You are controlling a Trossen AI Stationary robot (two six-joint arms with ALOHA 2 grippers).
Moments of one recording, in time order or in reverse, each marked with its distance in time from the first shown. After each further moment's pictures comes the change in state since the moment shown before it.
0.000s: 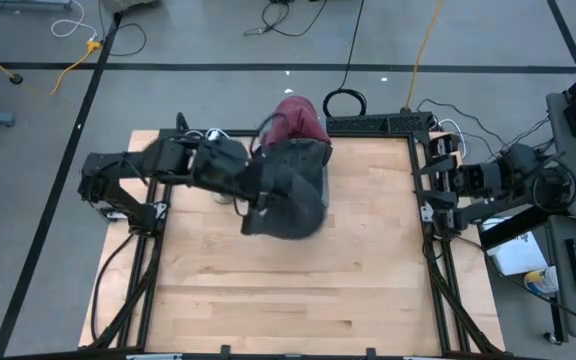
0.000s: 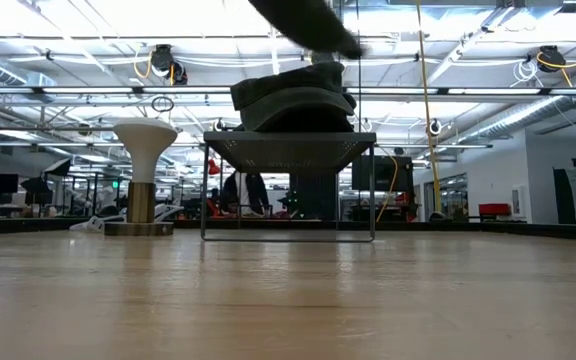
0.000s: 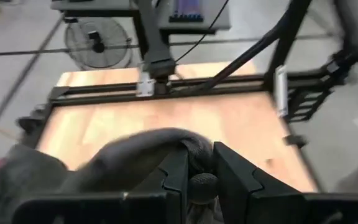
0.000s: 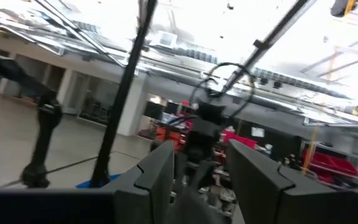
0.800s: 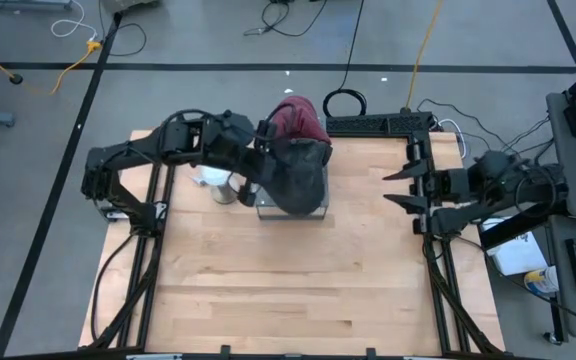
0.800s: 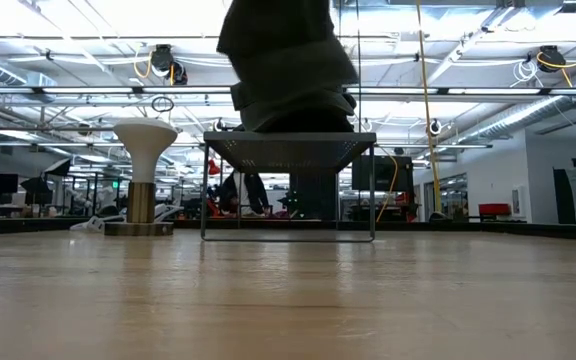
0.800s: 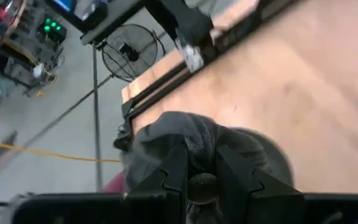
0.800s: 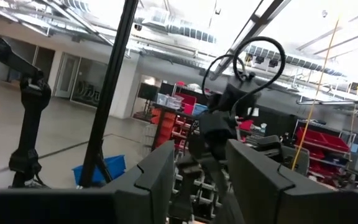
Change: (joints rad) left arm 0.145 0.012 0.000 -0.063 -0.019 0.655; right arm 0.000 0.121 0.000 0.056 0.067 0.007
